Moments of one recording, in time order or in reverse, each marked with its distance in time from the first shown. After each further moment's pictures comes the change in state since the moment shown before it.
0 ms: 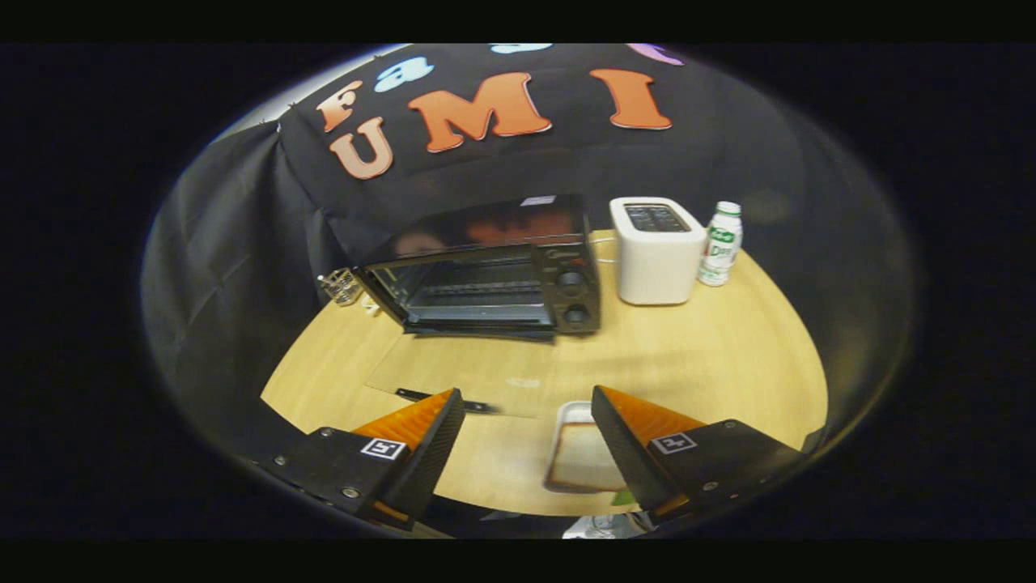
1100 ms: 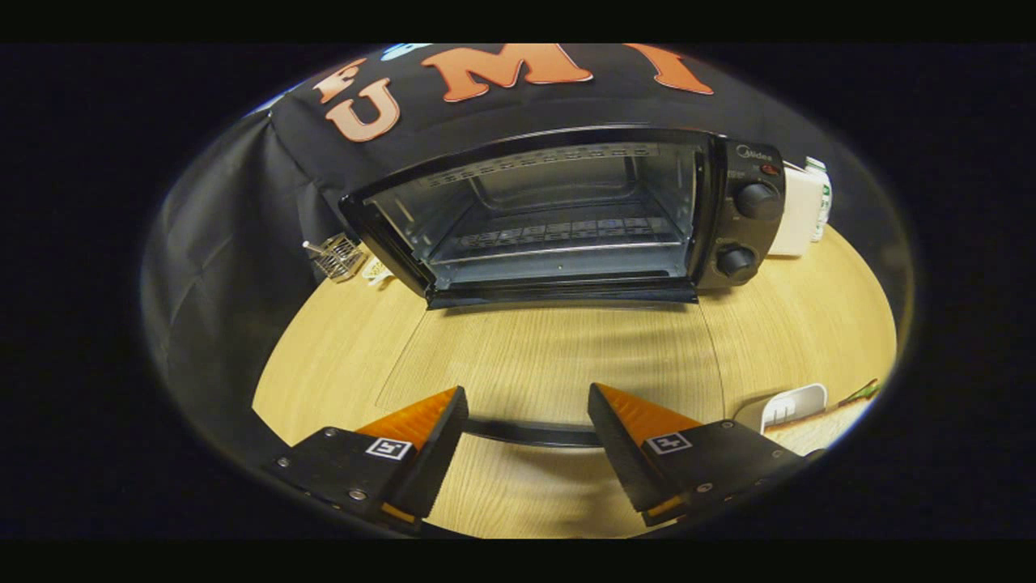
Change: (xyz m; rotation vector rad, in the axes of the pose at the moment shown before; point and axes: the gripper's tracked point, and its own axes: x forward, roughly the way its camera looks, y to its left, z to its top) arm 0.144 0.153 -0.059 0.008 0.110 0.074
